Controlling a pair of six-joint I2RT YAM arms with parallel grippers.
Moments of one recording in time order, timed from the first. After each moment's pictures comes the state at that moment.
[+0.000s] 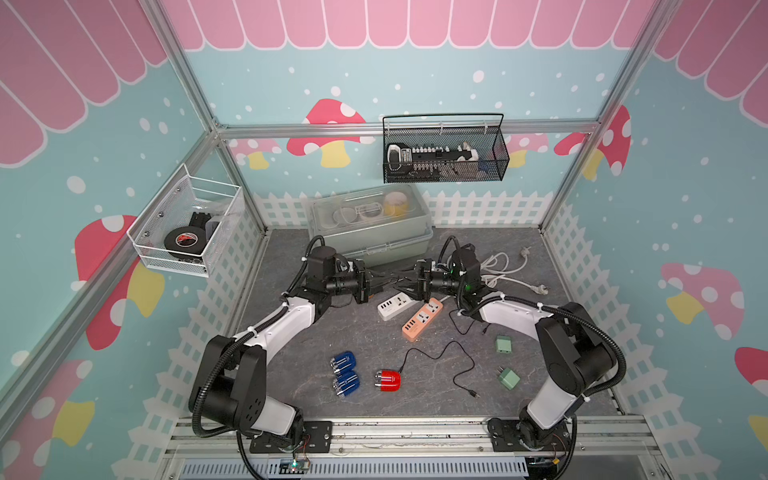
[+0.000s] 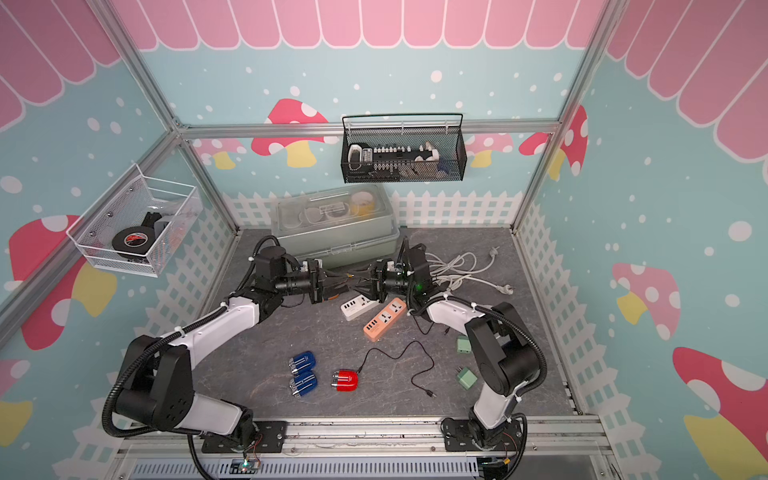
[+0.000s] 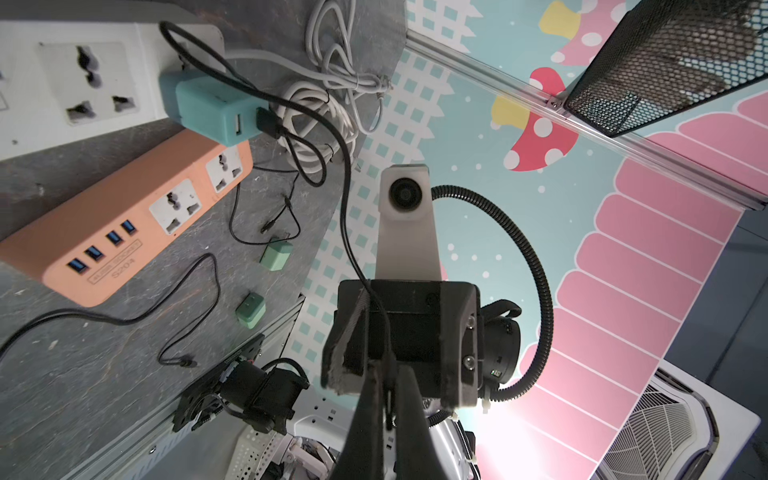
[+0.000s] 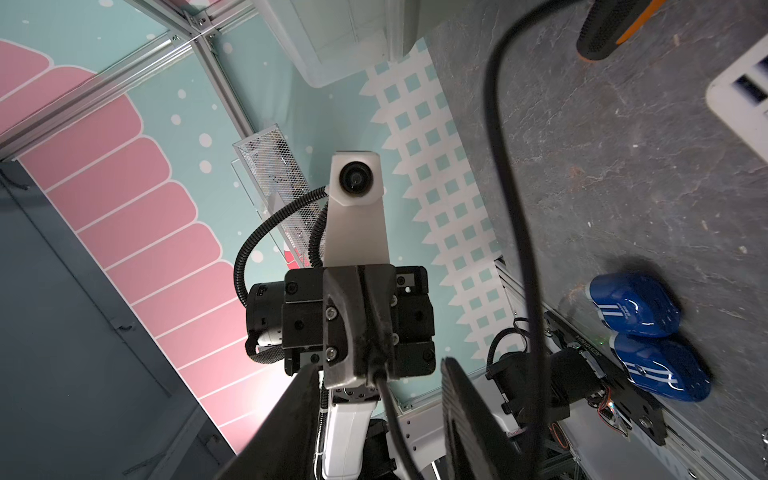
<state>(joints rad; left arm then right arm) -0.27 1.48 0.91 0.16 0.94 -1.59 0.50 1.70 0.98 0.58 -0.87 1.87</state>
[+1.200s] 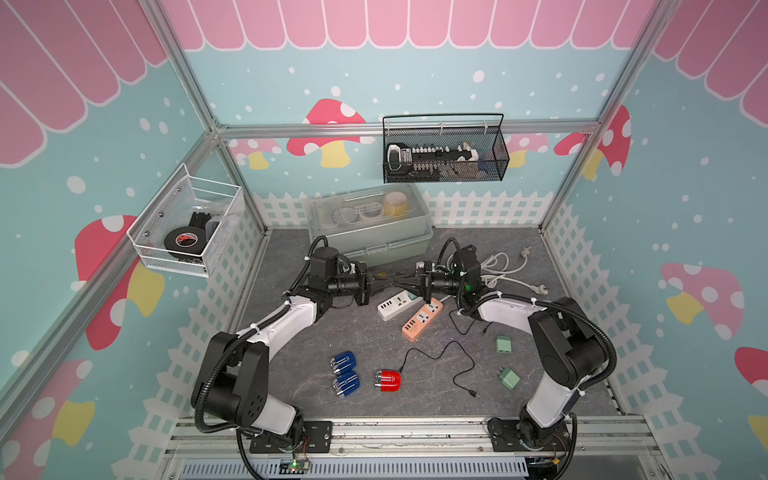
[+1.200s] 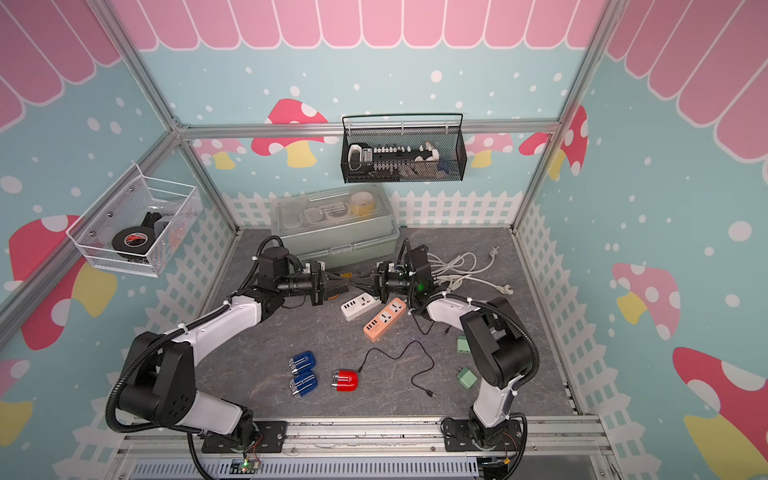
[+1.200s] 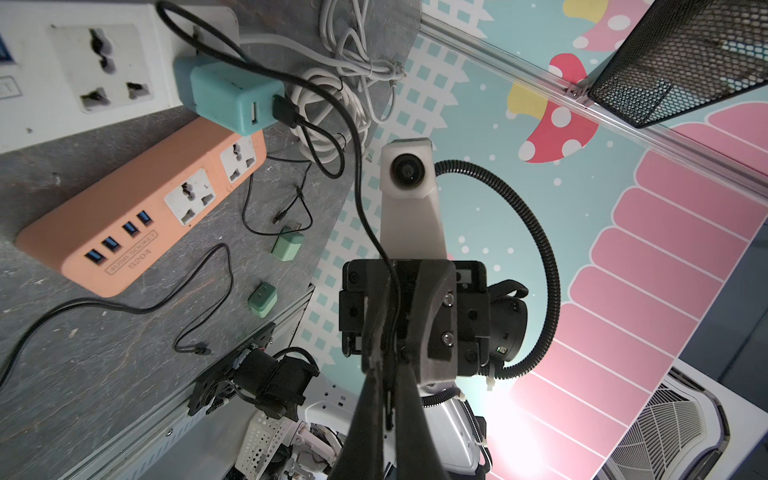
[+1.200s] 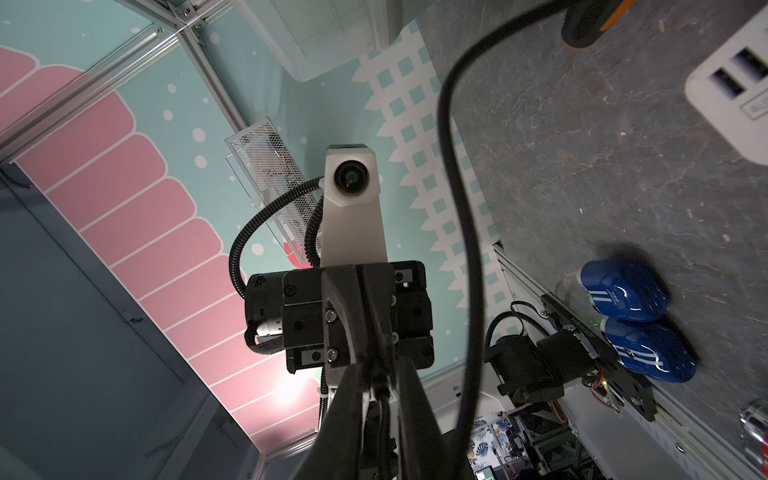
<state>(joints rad) -0.28 1.50 0.92 0.14 0.97 -1.57 0.49 1.76 0.98 0.66 -0.94 1.92</state>
